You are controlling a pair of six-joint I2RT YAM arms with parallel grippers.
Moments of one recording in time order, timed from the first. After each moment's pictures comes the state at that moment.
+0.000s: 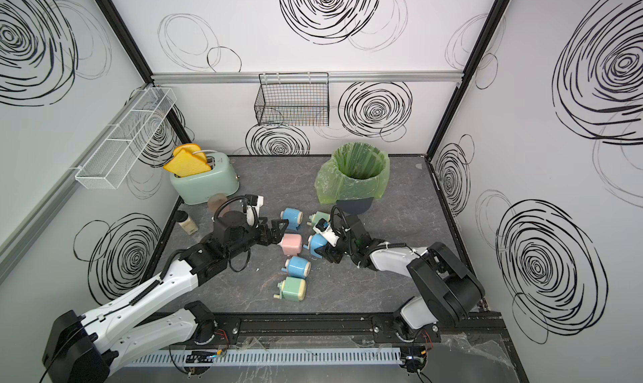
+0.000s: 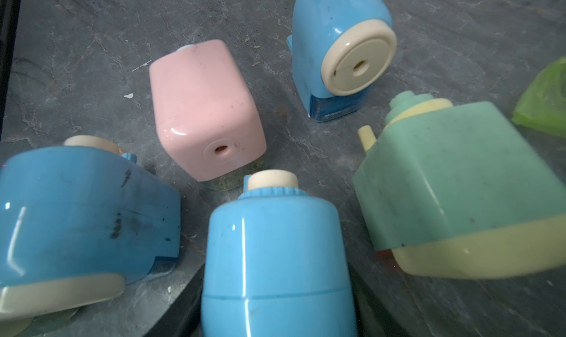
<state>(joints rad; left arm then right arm) -0.61 0.99 0.65 -0.12 0.00 -0.51 0.65 1.45 0.54 0.20 -0.40 -0.22</state>
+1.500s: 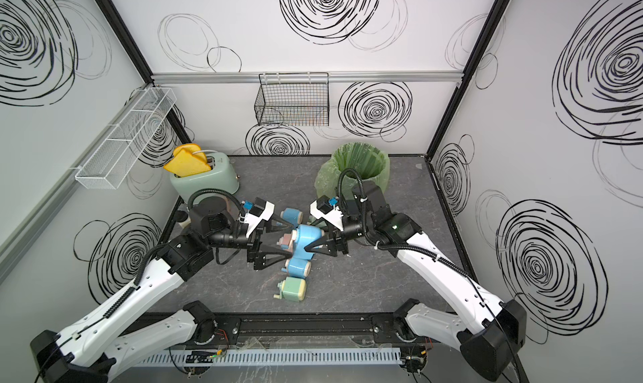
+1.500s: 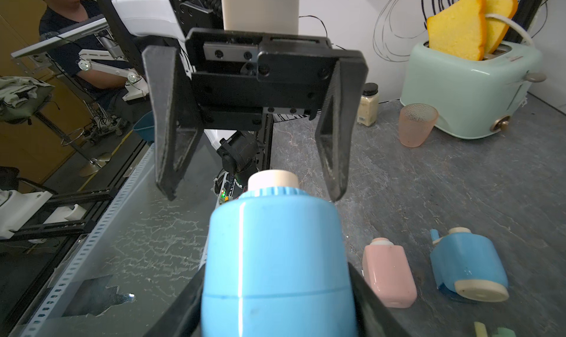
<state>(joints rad) -0.58 0.94 0.86 -0.19 0.95 -0.07 0.64 1.12 1.06 -0.51 -0.99 -0.25</state>
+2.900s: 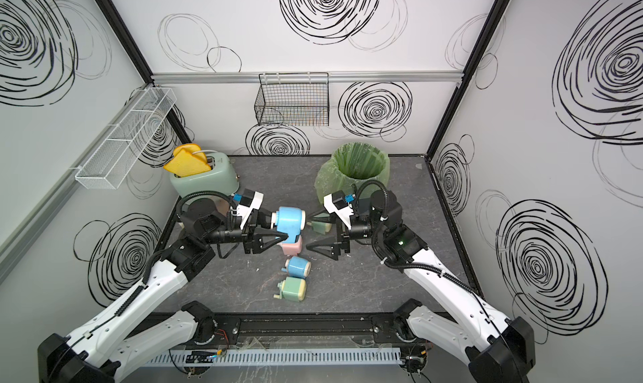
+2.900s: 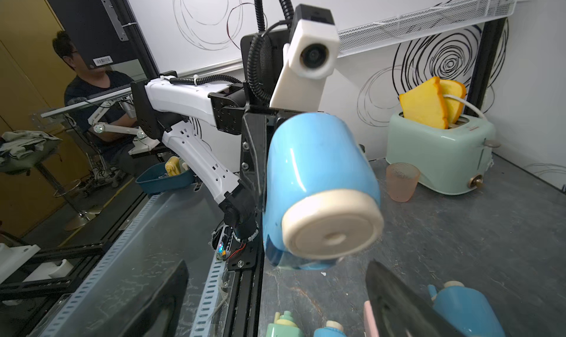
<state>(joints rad) -0.45 0.93 0.73 0.18 1.01 -0.33 0.61 0.99 0.82 0.08 -1.03 0.15</state>
